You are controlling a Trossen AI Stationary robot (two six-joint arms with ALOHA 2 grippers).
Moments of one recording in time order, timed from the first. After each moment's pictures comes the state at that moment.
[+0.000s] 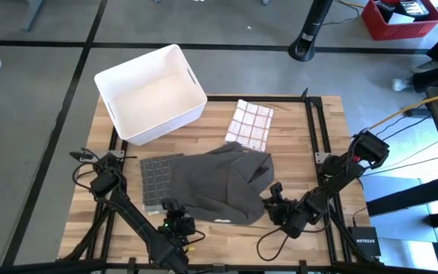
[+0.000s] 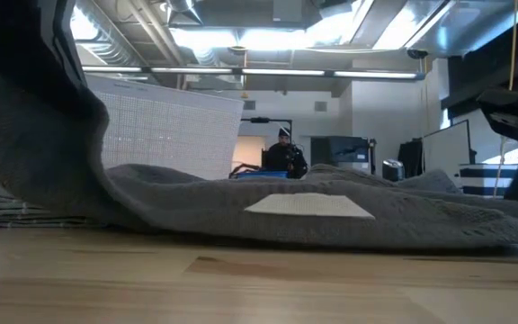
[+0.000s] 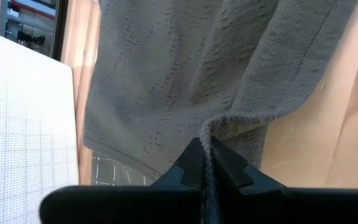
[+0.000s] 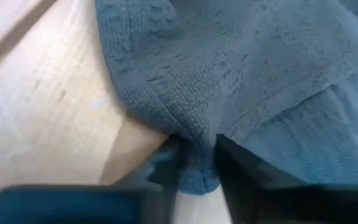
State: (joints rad) left arm -0.79 2.22 1.77 -1.49 -0.74 -1.05; right arm 0.83 1.69 0.60 -0.16 0.66 0.24
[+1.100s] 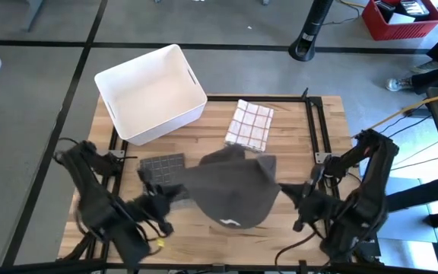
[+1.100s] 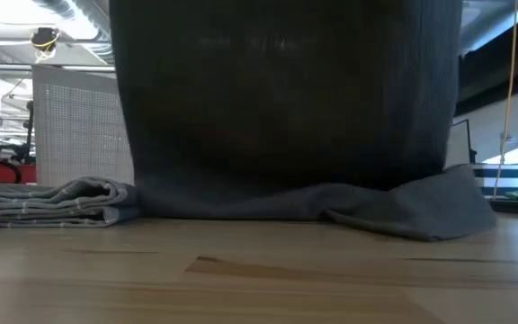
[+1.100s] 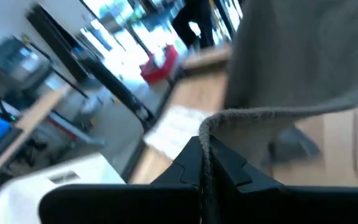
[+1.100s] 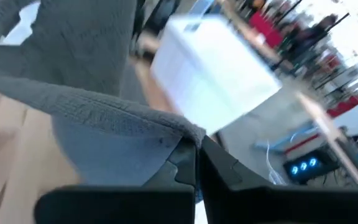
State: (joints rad) left arm -0.83 1.81 2.08 -1.53 -1.25 -0.71; right arm 1.00 1.59 1.75 -1.56 1.19 0.77
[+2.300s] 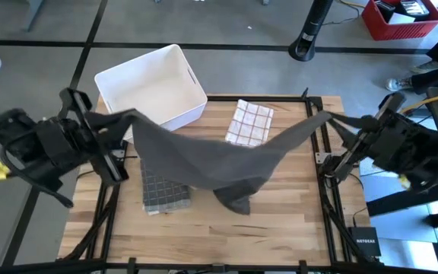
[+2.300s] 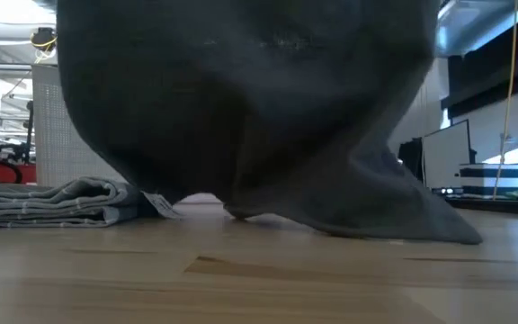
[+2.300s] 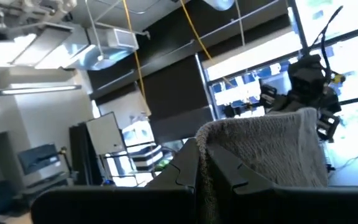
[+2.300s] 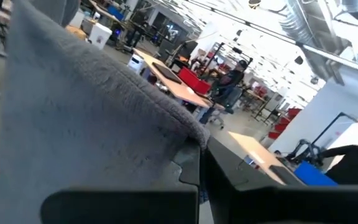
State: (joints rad) left arm -0.83 1.53 2.11 0.34 -1.21 1.15; right arm 0.98 1.52 2.33 -0.51 1.57 -0.81
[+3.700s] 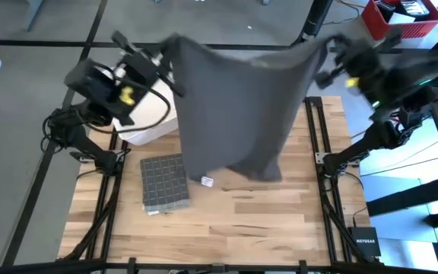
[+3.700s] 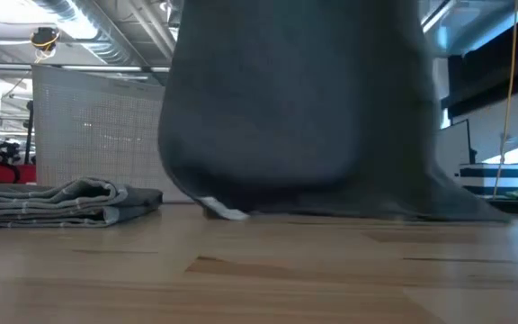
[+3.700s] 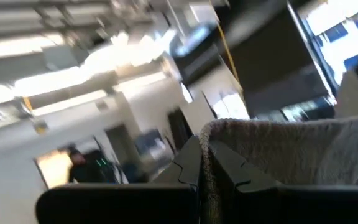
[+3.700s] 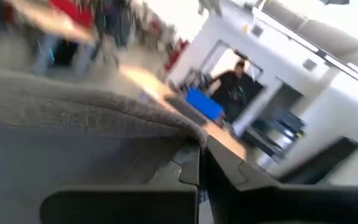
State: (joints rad) left arm -0.12 1.52 2.07 0.07 -0.92 0.94; right arm 0.21 1.39 2.35 -0.85 1.37 -0.67
